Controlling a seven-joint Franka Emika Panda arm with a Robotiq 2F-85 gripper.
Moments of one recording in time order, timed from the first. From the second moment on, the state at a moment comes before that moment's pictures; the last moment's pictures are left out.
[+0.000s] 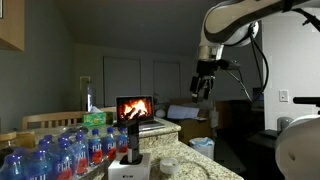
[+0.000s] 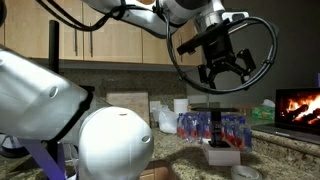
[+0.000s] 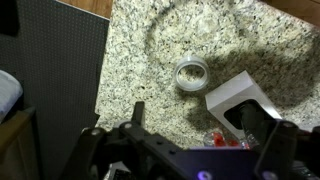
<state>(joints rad) -0.11 -1.02 -0.15 -2.61 -0.18 1.89 -0.15</state>
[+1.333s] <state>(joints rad) -0.14 -0.79 0.17 -2.28 0.04 1.83 0.54</state>
